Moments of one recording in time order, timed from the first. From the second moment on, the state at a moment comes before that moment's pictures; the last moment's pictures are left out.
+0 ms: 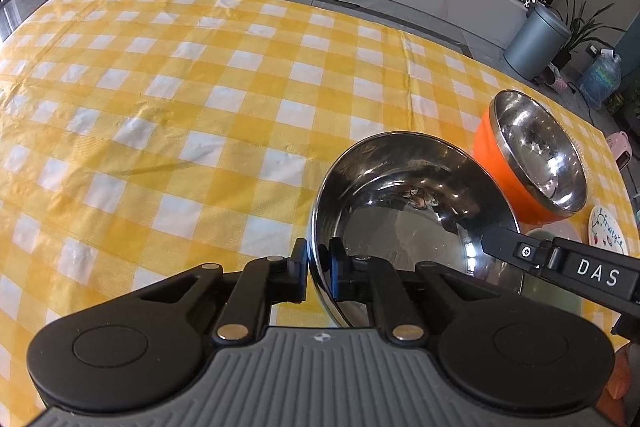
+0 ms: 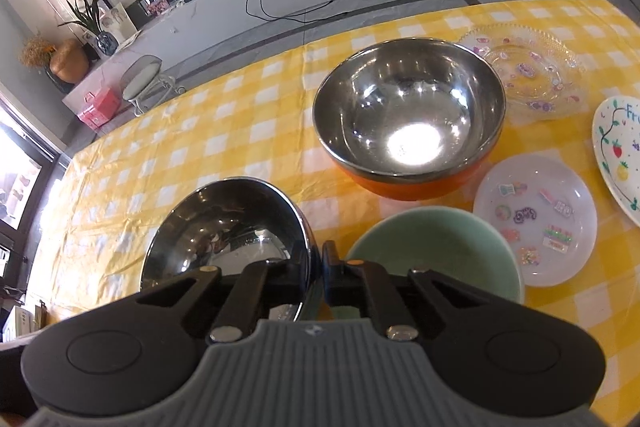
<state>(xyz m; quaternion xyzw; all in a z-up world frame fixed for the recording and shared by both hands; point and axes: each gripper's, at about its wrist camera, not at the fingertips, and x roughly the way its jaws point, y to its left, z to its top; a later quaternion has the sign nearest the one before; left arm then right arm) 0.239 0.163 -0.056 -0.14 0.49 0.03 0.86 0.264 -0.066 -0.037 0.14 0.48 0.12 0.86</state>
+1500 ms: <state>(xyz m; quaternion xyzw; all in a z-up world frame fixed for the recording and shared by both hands) 0.113 0.096 -0.044 -0.18 0.50 0.02 0.85 0.105 -0.164 -0.027 0.17 0.51 0.11 0.84</state>
